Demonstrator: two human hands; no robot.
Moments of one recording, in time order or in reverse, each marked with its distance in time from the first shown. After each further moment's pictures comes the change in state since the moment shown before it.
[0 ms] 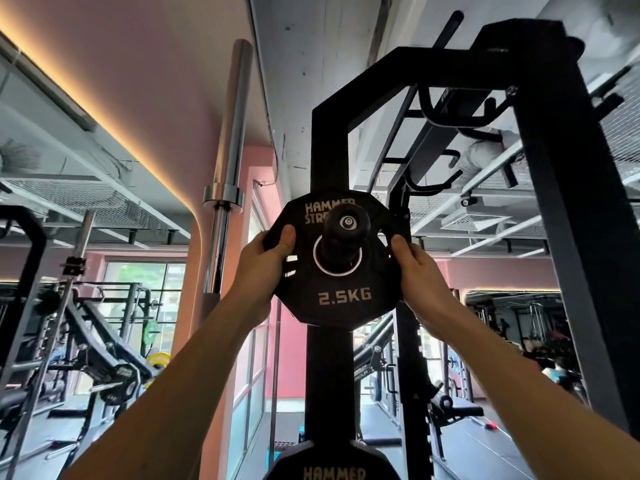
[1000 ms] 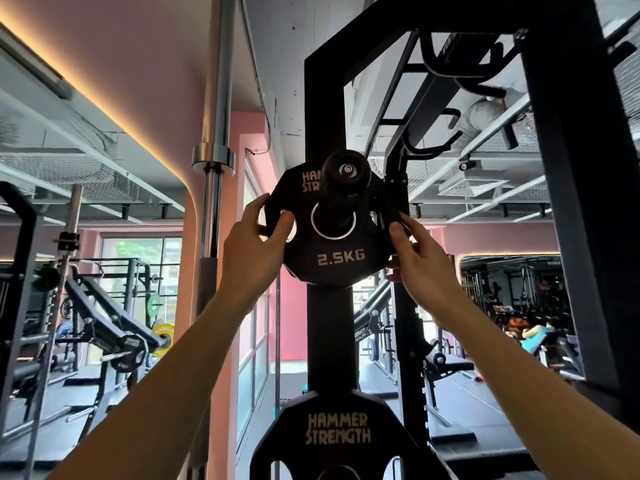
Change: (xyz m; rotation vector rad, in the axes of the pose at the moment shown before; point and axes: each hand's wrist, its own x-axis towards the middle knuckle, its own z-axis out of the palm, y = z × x) left_hand -0.011 -0.032 -0.020 0.666 0.142 0.252; right_hand -0.032 0.032 -0.006 -0.192 0.059 -0.082
